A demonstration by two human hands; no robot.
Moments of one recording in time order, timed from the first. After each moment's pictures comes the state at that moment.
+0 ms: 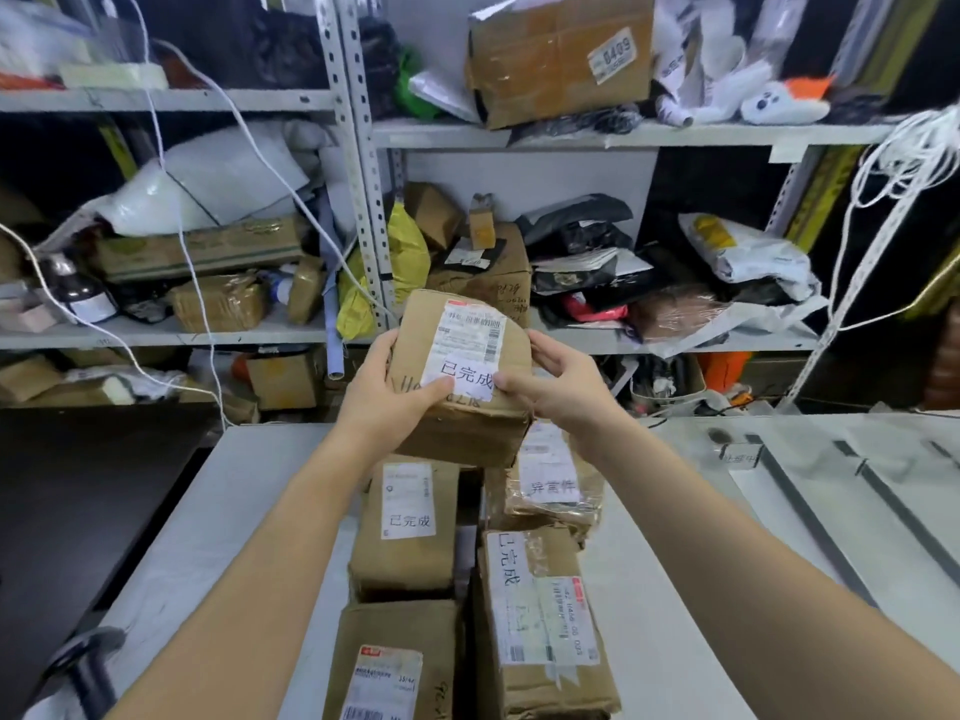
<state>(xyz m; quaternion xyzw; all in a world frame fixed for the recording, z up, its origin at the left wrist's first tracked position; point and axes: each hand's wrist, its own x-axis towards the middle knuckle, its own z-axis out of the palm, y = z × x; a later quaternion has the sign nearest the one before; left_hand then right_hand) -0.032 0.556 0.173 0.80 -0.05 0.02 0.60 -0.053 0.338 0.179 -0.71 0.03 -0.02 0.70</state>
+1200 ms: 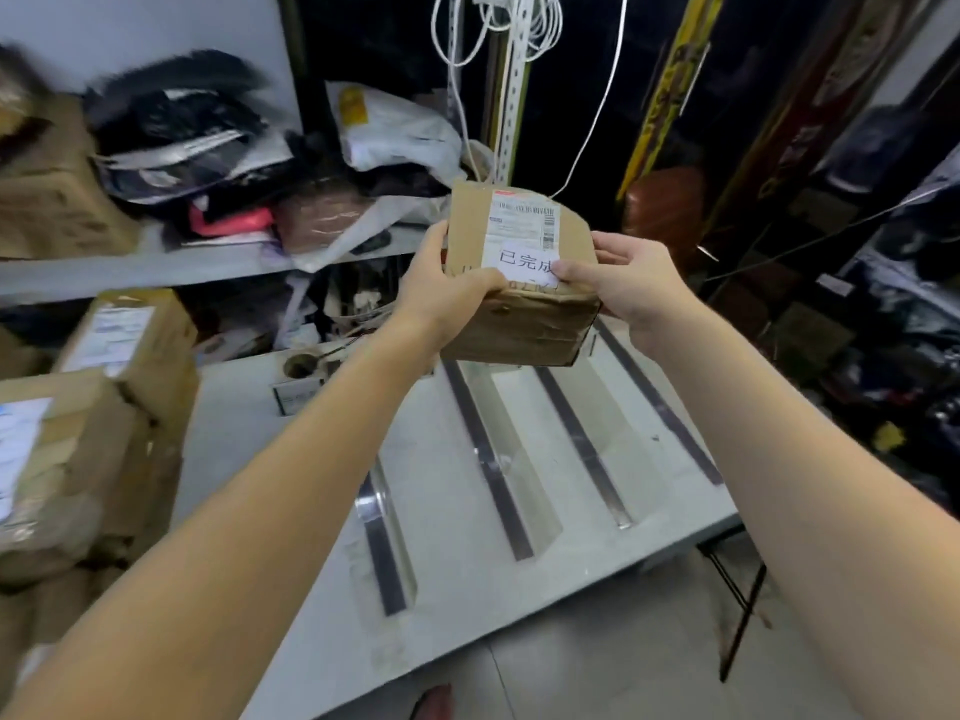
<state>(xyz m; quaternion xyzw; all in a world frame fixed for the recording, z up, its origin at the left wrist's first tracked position) -0.097 -0.026 0.159 0.74 -0.17 -0.16 0.64 -0.189 -0.206 0.183 -0.75 0.25 -0.18 0.59</state>
